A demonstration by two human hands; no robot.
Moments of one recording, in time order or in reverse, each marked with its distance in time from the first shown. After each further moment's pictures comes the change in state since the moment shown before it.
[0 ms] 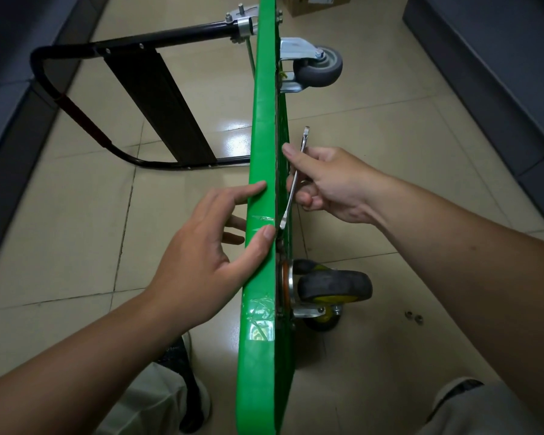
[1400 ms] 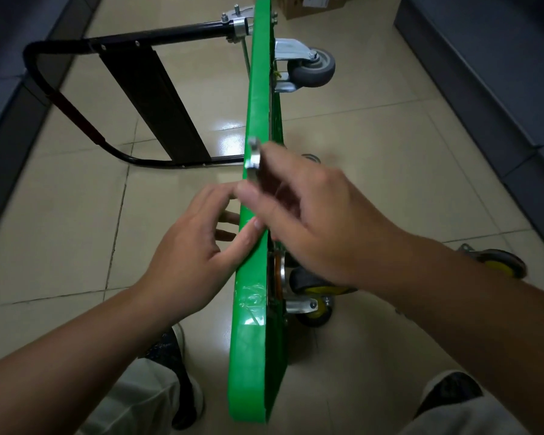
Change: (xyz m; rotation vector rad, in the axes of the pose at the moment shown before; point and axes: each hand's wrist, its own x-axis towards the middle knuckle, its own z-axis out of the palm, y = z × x) left_hand -0.001 -0.007 0.001 -0.049 -0.024 0.038; right_hand -0.097 -0.004 0.043 -0.833 0.000 -0.796
